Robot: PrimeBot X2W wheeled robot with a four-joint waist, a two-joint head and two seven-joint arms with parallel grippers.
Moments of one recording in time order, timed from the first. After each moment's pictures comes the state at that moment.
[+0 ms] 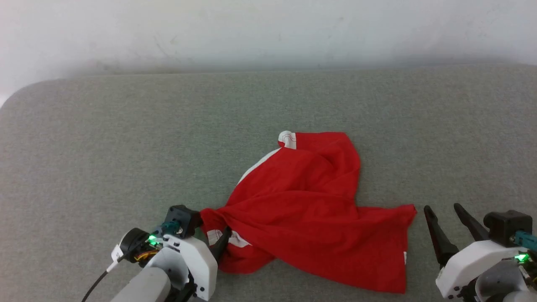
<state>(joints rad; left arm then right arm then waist) -0.33 0.39 -0.67 0.43 -0.52 -0.02 0.01 0.04 -0.14 -0.06 0.07 0.25 0.13 0.11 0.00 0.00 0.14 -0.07</state>
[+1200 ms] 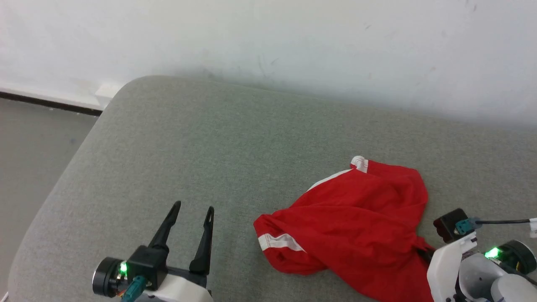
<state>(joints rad) 0.00 0.31 -0.39 0.01 -0.30 0.17 -0.26 -0.11 -0.44 0.33 0.26 0.35 0.13 0.46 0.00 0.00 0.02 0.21</state>
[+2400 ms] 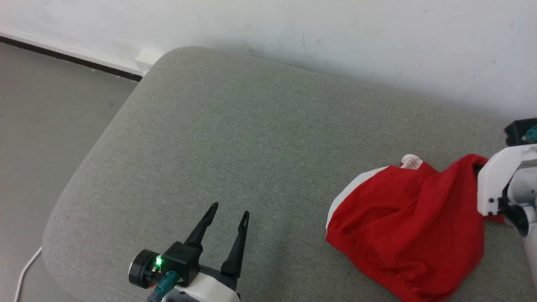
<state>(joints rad) -0.01 0.15 -0.33 0.11 -0.18 -0.02 -0.26 -0.51 -0.36 -0.02 0.64 0.20 0.13 0.48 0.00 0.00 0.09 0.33</state>
